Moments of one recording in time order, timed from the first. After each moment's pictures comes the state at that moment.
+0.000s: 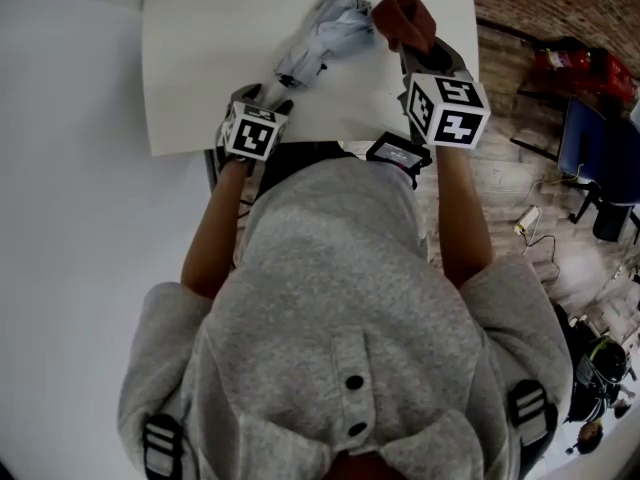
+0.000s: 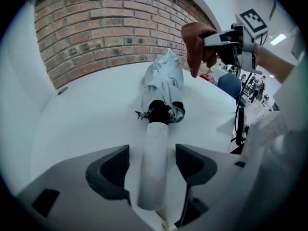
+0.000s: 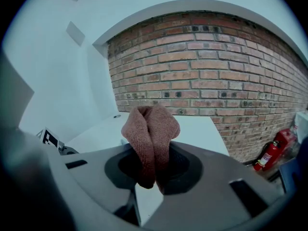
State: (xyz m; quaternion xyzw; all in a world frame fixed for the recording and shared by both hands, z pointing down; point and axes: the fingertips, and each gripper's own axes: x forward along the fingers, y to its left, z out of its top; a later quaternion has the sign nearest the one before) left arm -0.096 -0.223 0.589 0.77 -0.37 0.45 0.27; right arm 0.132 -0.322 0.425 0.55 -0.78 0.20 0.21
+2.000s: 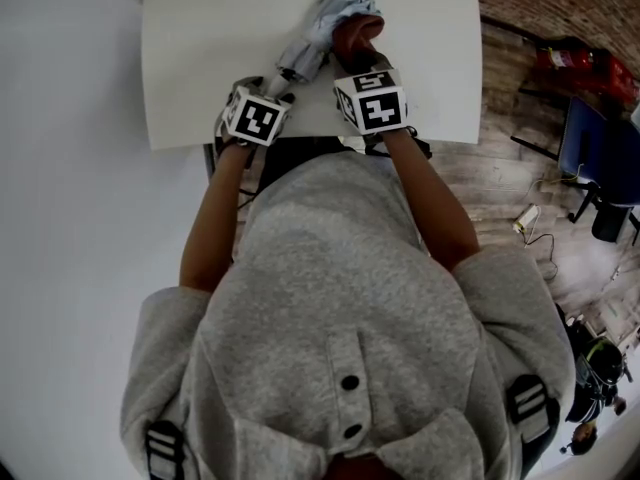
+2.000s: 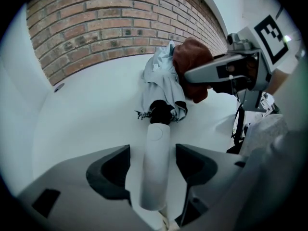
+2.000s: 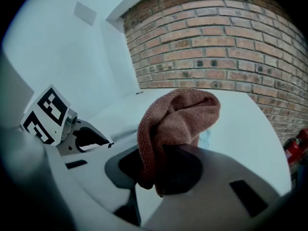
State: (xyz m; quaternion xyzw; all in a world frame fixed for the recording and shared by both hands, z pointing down) left arm -0.098 -0.226 0.590 0.75 -0.35 0.48 0.28; right arm 0.017 -0.290 0.524 0.44 -0.81 0.26 0.28
